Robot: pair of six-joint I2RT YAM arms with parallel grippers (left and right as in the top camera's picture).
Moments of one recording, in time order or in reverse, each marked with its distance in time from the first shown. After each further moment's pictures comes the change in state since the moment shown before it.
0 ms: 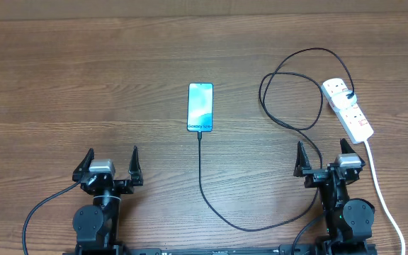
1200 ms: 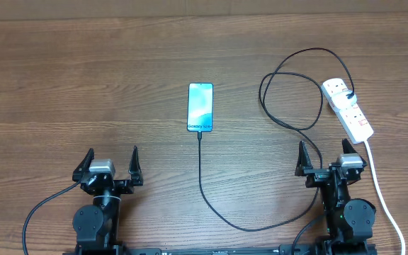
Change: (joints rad) left arm 0.000 0.000 0.000 0.000 0.000 0.000; right arm -0.019 0.000 0.000 0.000 -0.002 0.000
